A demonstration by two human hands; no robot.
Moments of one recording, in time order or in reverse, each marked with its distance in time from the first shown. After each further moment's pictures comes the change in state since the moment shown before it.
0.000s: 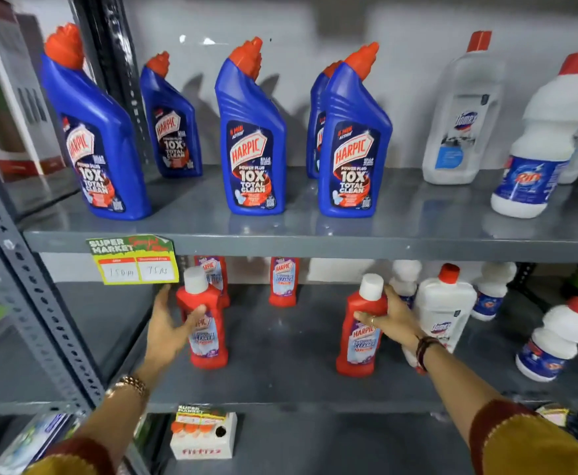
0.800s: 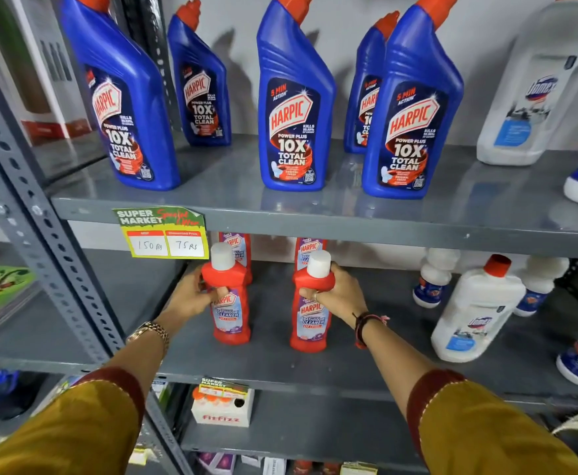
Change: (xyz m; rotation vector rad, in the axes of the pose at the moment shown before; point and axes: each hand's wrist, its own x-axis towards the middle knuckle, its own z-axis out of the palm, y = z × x) left_hand 0.044 -0.020 -0.012 0.017 -0.283 -0.203; right_hand 0.016 -0.074 0.120 -0.013 -0.111 -0.047
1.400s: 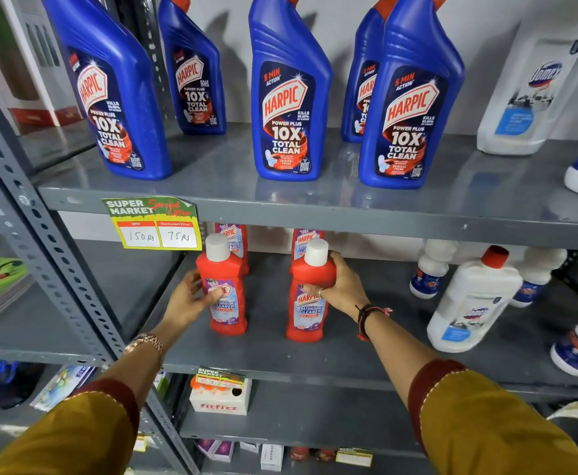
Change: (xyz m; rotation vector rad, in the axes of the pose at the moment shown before) left_hand -0.020 -0.021 0.014 -0.085 0.043 -0.035; right_hand 0.001 0.008 -0.008 0.072 -0.049 0.008
